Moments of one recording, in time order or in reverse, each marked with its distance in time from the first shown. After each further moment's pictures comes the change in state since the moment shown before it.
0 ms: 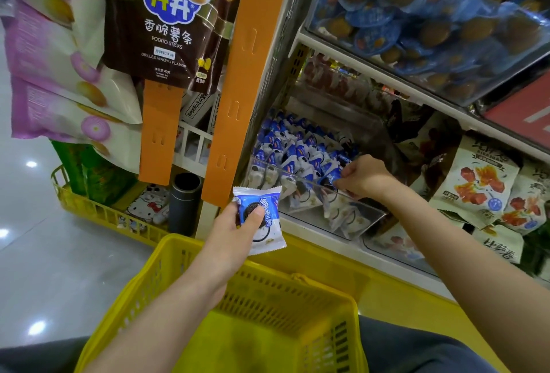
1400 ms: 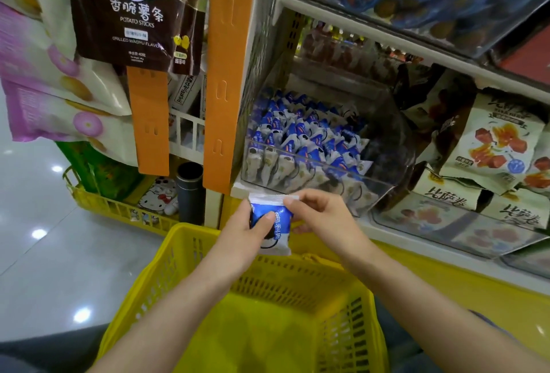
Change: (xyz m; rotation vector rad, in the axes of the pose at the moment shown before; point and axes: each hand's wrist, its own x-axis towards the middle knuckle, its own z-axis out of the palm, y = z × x) left_hand -0.002 -0.017 0.010 0.111 -0.113 0.102; right_hand -0.108 -0.014 0.082 0.930 -0.217 -0.274
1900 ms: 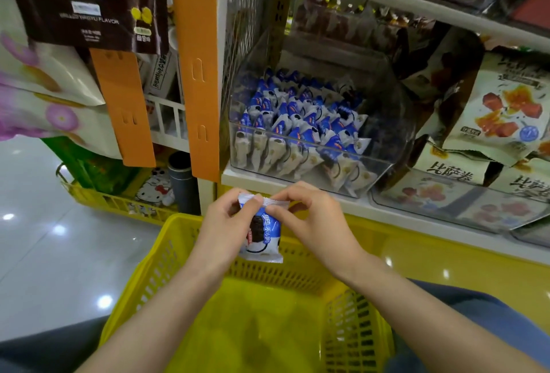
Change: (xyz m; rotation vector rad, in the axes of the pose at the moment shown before) left_hand 0.007 -0.011 0.003 -0.001 0.109 0.037; right_hand -0.006 0.024 0.004 -0.410 0.101 -0.337
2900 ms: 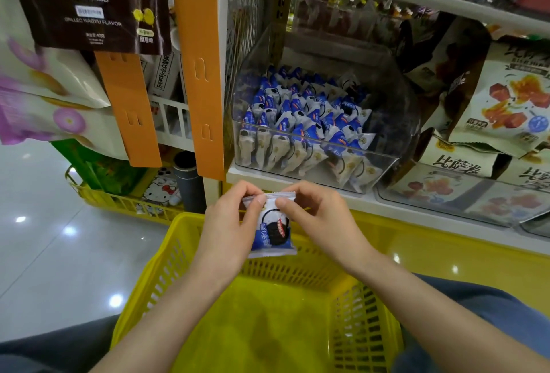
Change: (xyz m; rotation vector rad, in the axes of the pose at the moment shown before) left_hand -0.003 -0.002 -0.008 0.452 0.050 0.397; right_hand -0.004 -0.002 -0.002 0.210 -0.054 0.129
